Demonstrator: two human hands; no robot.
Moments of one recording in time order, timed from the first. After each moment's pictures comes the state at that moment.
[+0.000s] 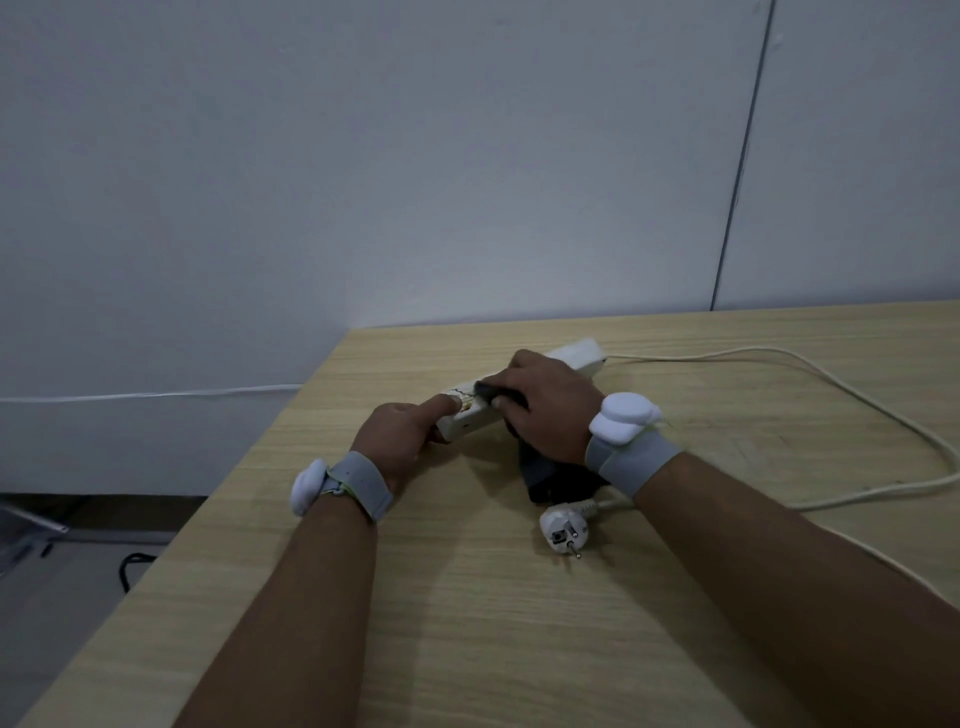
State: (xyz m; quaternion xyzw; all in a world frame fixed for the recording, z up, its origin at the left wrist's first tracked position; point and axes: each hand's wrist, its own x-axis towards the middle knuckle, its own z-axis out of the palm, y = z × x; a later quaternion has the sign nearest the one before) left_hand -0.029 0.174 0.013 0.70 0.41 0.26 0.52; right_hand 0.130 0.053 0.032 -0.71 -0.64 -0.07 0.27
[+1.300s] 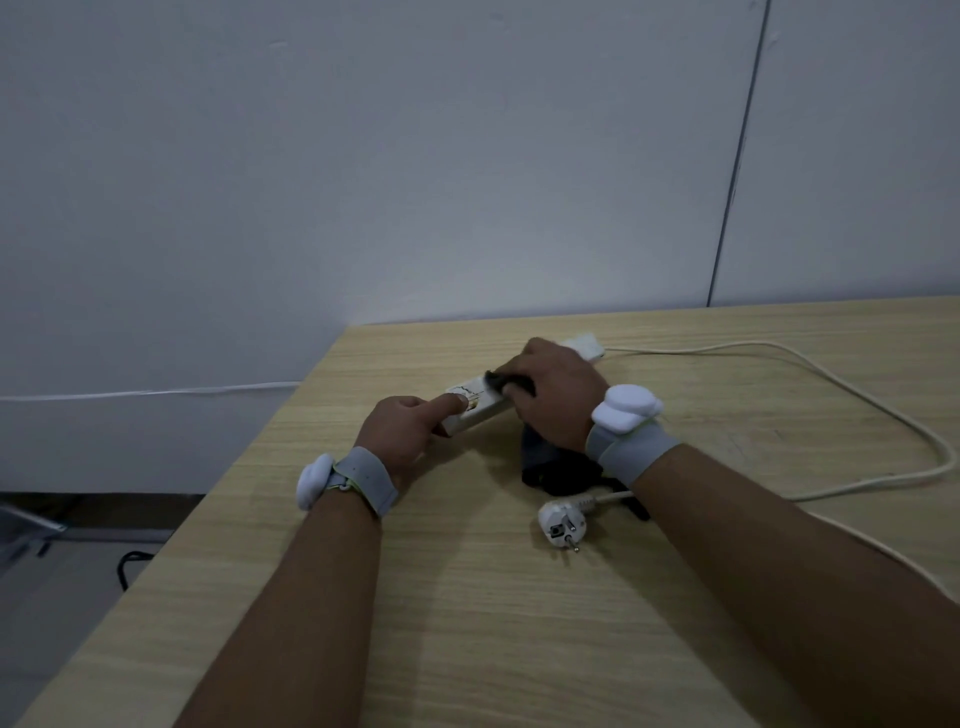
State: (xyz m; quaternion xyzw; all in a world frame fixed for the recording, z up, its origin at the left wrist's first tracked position) left_hand -0.026 0.170 0.014 0.73 0.42 0.27 0.47; right_hand 0.135 0.050 0.034 -0.74 -0.60 -0.08 0.31
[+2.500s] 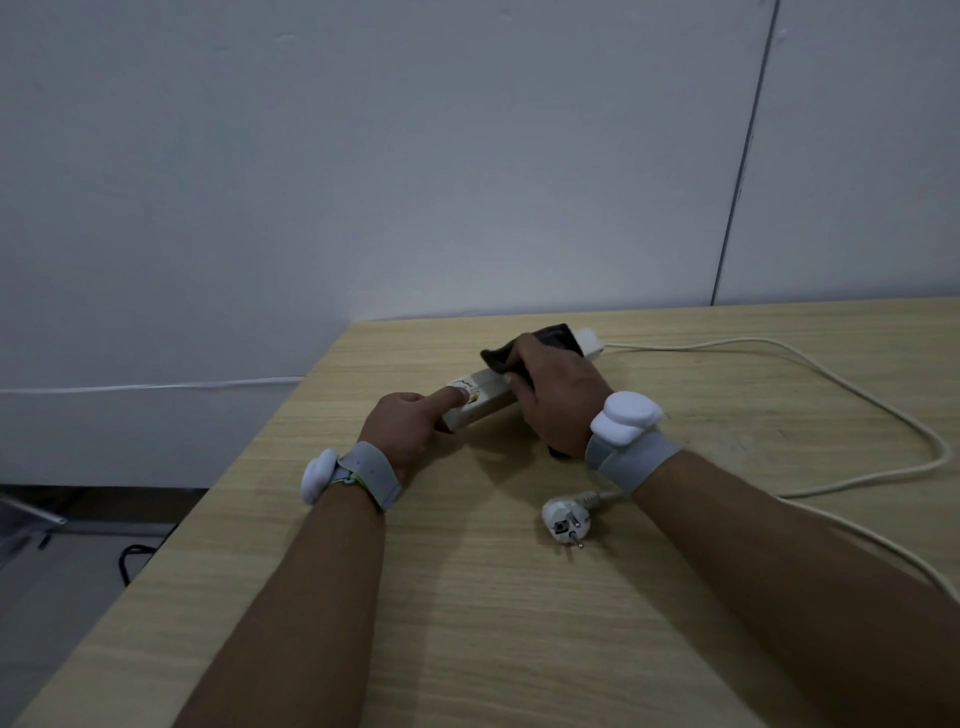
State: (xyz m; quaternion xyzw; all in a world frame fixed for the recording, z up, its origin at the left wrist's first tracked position) left_hand -0.027 0.171 0.015 0.72 0.43 0.27 0.48; right_hand 0.122 0.040 0.039 -0.72 -0.61 -0.12 0.33
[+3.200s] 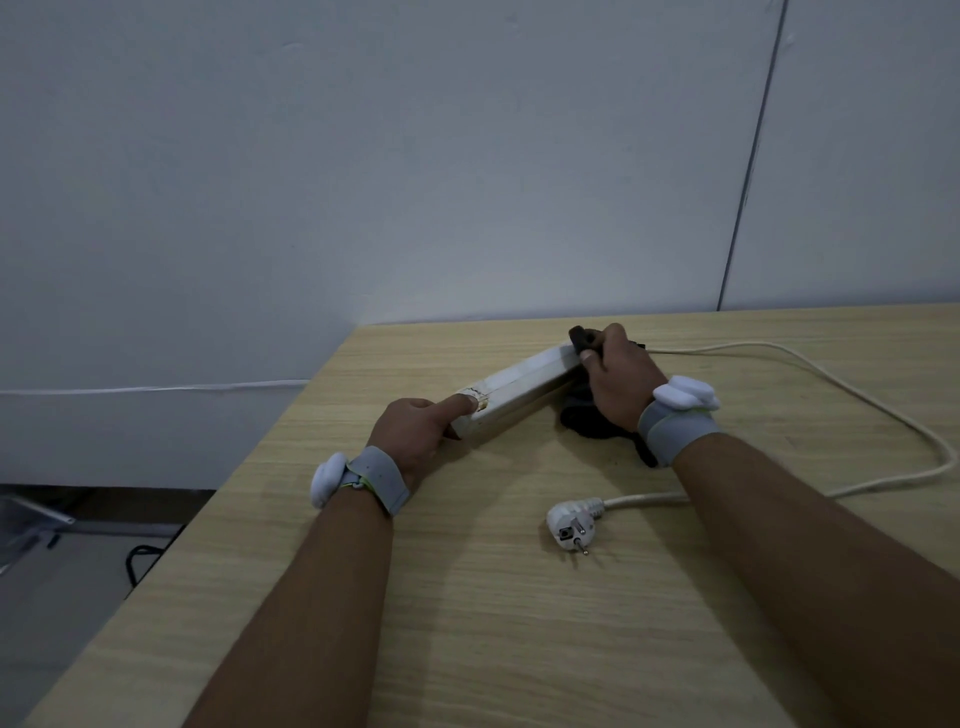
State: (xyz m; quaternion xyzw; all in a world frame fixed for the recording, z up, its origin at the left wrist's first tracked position) left_hand -0.023 0.174 0.011 0.72 0.42 0.26 0.49; right_hand 0.193 0.042 0.026 -0.83 -0.43 -0.01 0.36
